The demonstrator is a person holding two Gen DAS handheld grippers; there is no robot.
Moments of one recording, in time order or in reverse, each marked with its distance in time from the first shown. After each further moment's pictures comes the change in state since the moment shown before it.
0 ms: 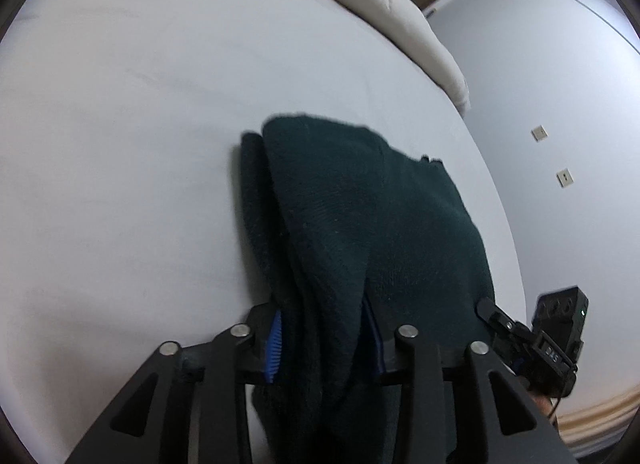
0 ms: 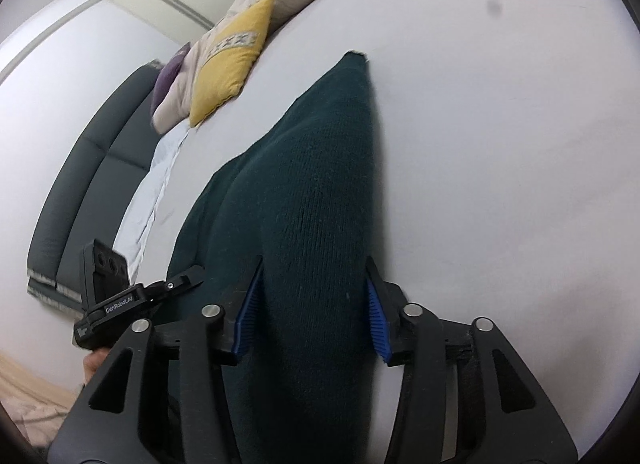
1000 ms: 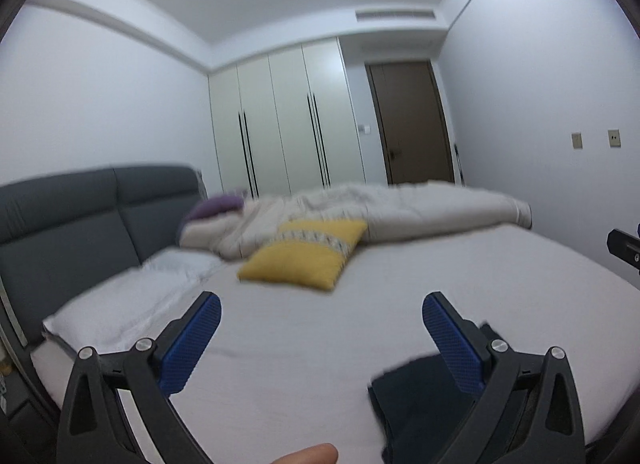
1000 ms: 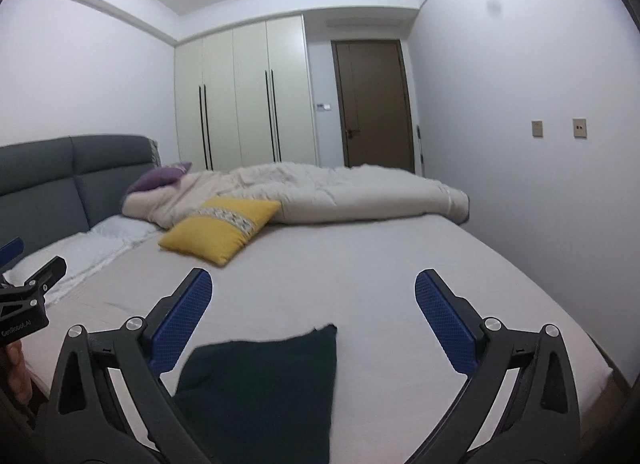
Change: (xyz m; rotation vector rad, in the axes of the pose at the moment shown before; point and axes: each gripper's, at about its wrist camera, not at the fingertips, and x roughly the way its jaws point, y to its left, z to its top) left arm -0.218 -0.159 -0.052 0.546 -0.843 0.619; right arm -0.218 0.222 -0.052 -0.519 -0.723 -0.390
